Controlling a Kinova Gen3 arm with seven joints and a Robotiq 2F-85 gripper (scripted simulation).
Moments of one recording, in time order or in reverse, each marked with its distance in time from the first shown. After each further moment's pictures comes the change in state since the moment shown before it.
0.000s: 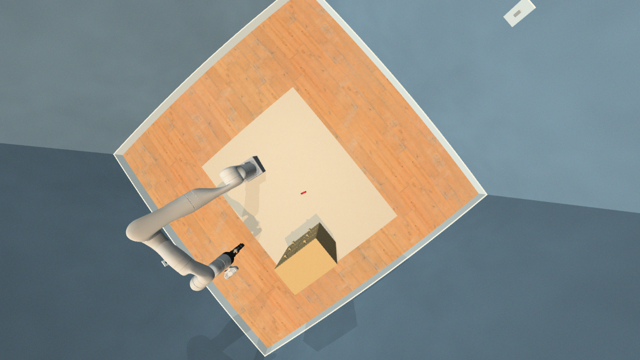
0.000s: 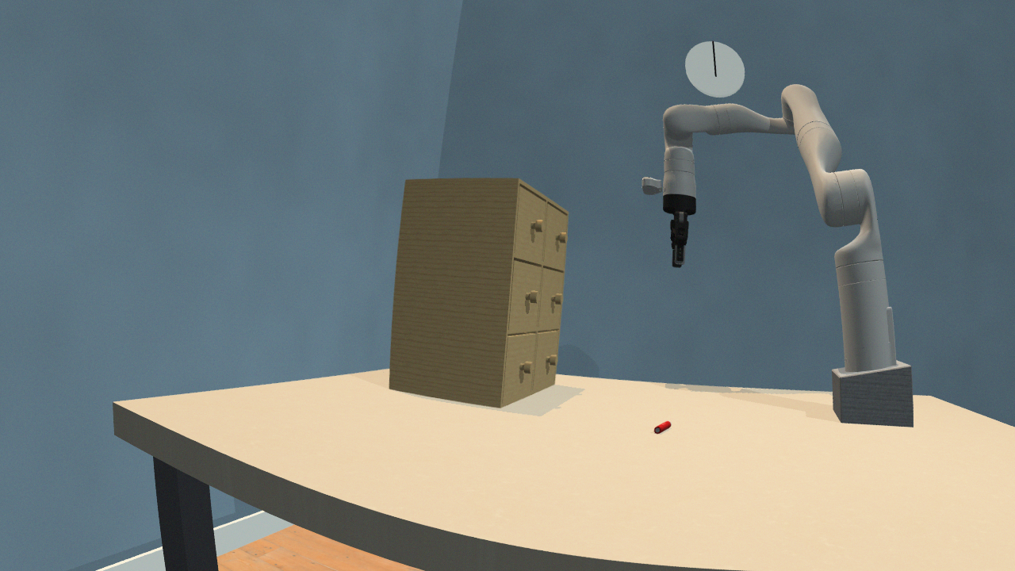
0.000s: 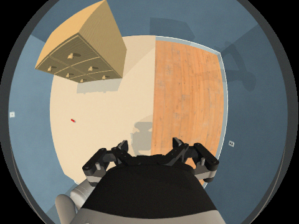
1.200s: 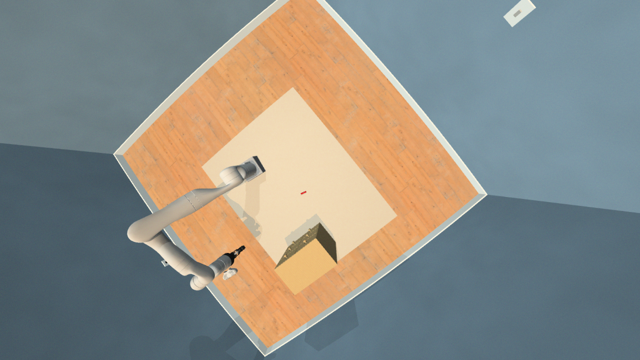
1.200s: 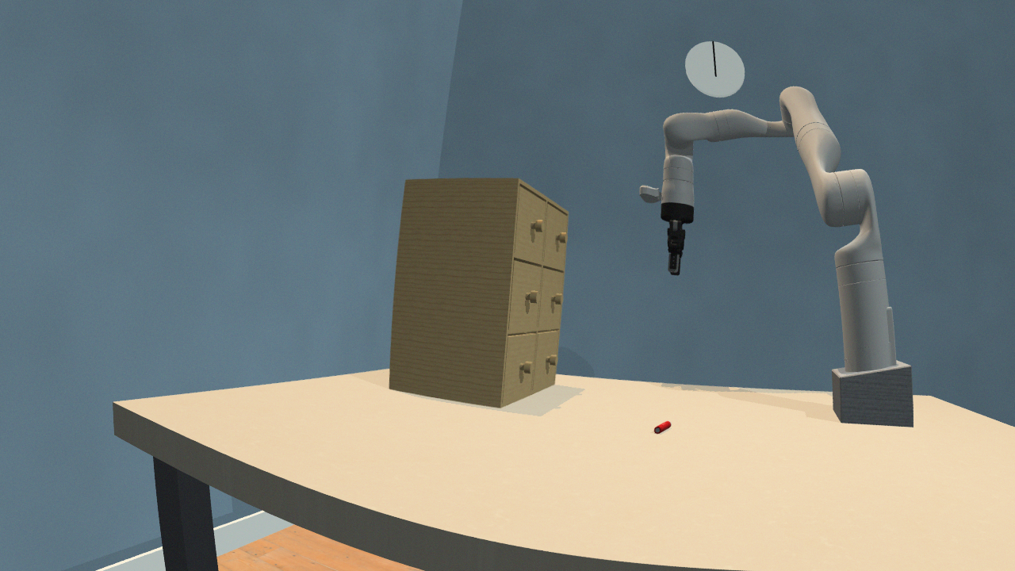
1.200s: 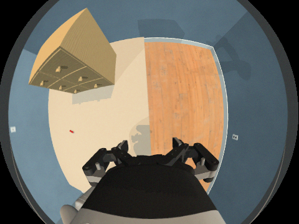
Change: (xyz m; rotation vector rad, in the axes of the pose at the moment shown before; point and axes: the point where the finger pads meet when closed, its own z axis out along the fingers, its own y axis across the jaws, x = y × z) arm 0.008 0.016 0.016 0.001 0.029 0.109
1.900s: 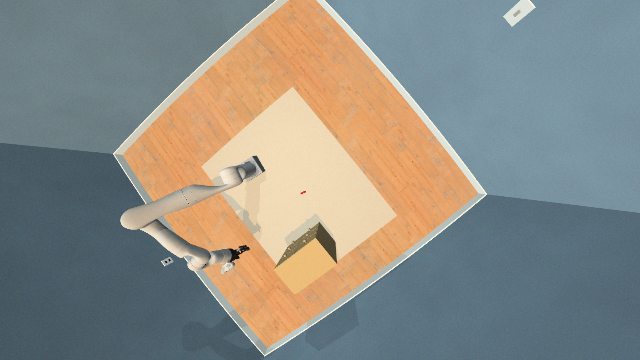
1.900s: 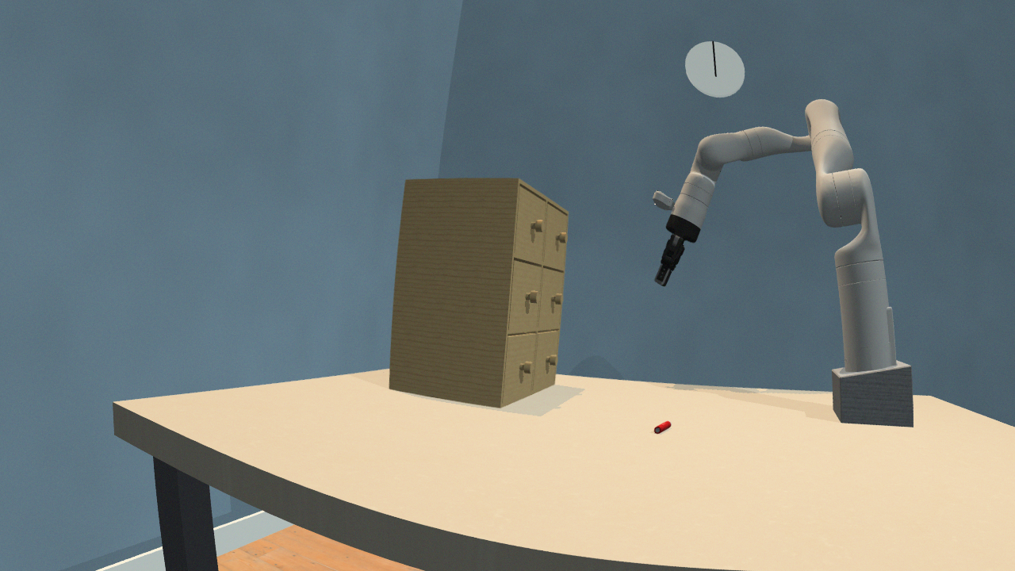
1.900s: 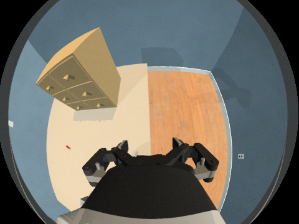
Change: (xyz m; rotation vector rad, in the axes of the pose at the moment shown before) arm 0.028 -0.001 0.025 -0.005 0.350 -0.013
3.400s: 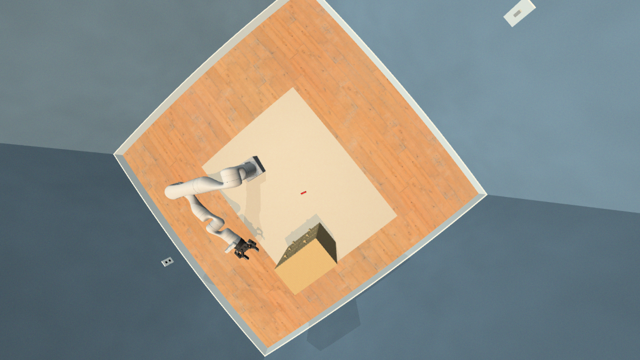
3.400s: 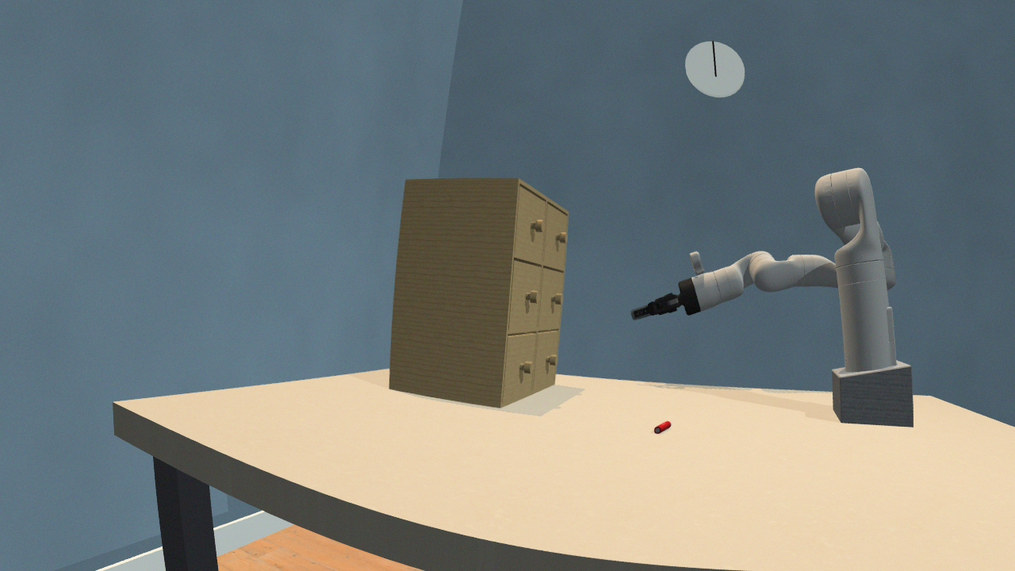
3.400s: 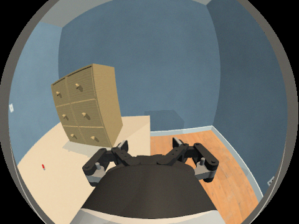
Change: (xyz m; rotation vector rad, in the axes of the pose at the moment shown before) arm 0.019 0.004 0.084 -0.007 0.832 0.001
